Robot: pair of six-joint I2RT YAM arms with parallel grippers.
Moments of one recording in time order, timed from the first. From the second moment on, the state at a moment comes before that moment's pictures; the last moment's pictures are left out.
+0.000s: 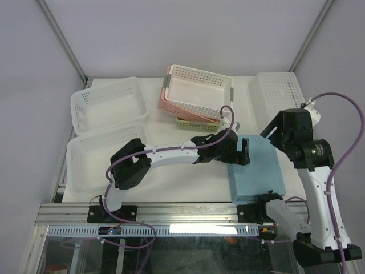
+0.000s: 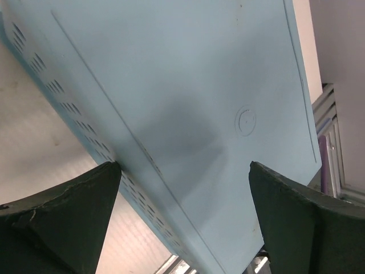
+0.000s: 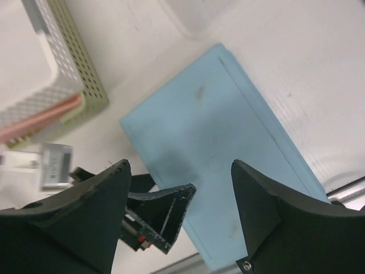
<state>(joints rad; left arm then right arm) -1.16 2.01 1.52 -0.17 -0.04 -0.86 0.15 0.87 1.18 -1.15 0.29 0.66</state>
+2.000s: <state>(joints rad) -1.11 2.01 1.39 0.07 0.54 -0.79 0.15 0.74 1.38 -1.05 0.30 0.49</state>
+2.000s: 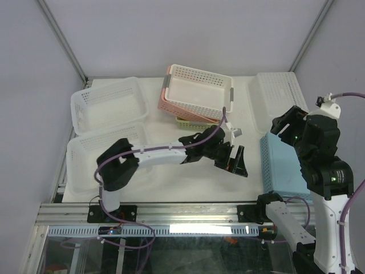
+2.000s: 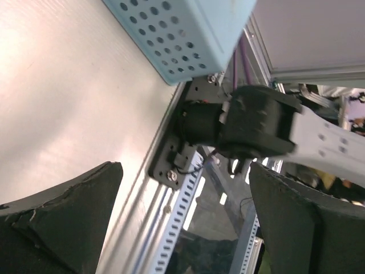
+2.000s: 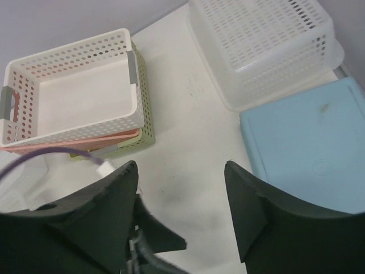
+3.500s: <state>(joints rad) -0.81 1.34 1.26 -0.50 -0.09 -0.63 0.14 0.99 0.85 -0.55 -0.07 0.57</state>
